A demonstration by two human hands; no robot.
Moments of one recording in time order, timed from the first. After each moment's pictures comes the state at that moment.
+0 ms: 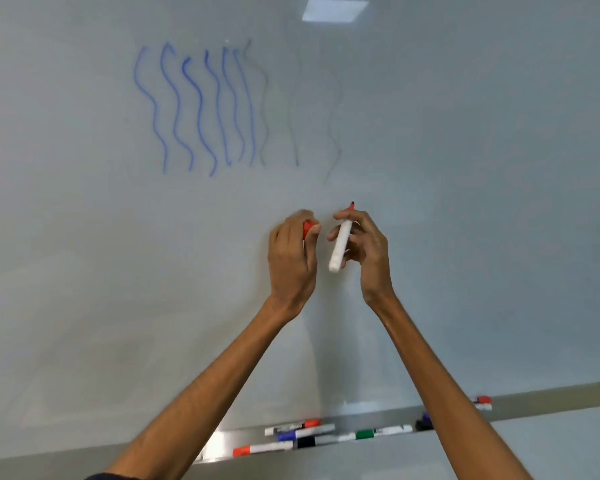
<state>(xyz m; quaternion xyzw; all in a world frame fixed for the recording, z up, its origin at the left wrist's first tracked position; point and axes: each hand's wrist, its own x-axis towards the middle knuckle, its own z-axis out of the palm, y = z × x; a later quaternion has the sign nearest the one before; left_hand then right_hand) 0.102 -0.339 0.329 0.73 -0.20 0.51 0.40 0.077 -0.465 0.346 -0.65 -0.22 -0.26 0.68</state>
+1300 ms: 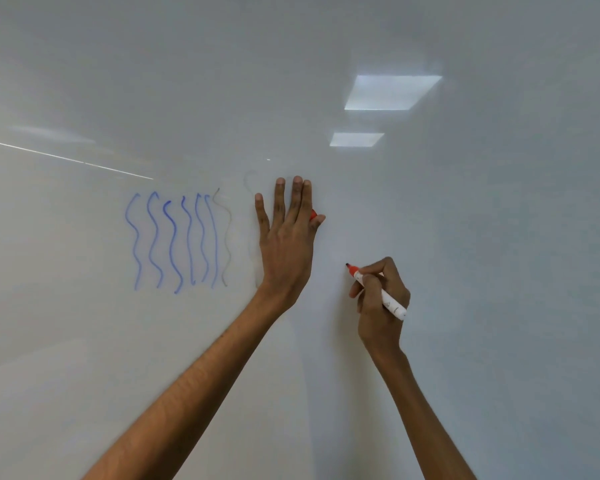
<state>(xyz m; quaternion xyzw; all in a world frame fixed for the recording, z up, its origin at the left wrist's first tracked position) 0.169 -0.401 0.527 0.76 -0.05 0.65 0.01 0.142 -0.542 0.448 -0.57 -0.23 -0.47 0.64</state>
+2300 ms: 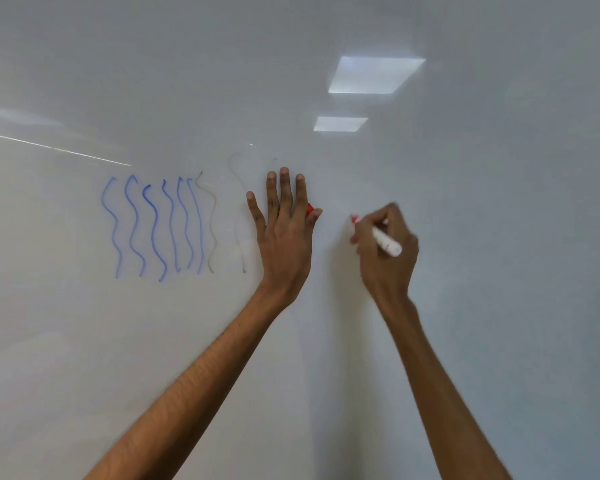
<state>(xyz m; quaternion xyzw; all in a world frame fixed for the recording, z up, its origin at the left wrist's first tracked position) 0.173 -0.418 0.508 0.76 -0.05 0.65 0.05 0.122 -0.560 0.497 -0.63 -0.19 -0.55 0.51</state>
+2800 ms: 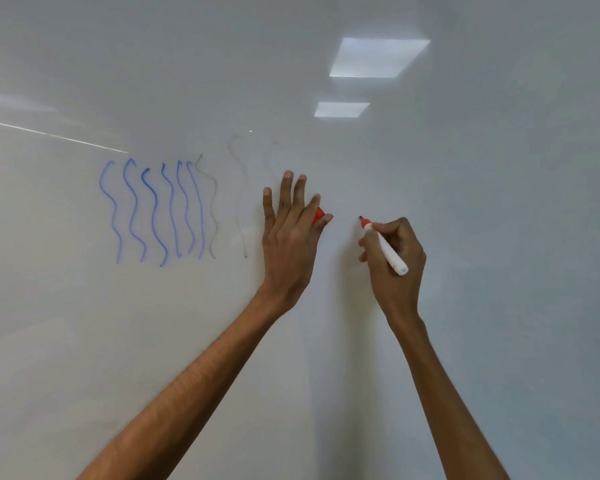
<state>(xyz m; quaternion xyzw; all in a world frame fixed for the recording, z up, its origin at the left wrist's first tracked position) 0.159 -0.420 0.484 0.68 -0.18 0.70 0.11 0.112 -0.569 0.461 -0.60 -0.21 -0.50 0.59</state>
